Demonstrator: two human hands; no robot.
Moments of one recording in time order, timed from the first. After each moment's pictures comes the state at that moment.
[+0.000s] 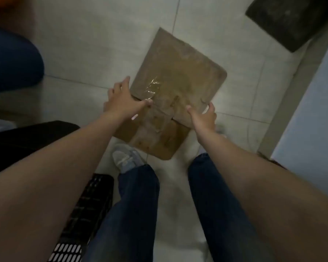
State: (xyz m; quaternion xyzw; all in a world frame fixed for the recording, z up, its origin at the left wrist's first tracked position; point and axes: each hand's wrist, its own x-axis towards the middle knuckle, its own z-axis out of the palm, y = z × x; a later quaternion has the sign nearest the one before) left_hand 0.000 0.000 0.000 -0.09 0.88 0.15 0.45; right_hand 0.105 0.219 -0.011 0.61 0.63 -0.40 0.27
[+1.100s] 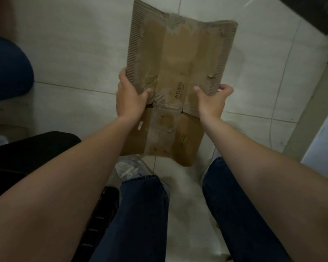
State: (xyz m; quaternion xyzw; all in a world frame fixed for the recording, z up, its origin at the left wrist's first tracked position) left_hand 0.001 0.022 -0.072 -0.19 0.89 0.29 0.30; right_hand 0.067 0.216 -0.086 0.60 0.66 -0.44 0.11
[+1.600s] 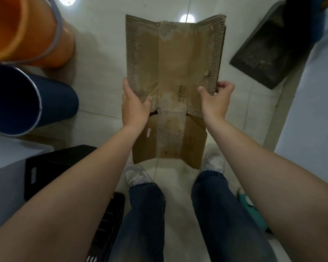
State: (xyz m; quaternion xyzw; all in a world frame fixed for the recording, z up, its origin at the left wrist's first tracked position) left_hand -0.064 0.060 0.123 -0.20 0.89 0.34 0.24; right_hand -0.032 0.258 0.113 0.50 0.70 -0.50 0.05
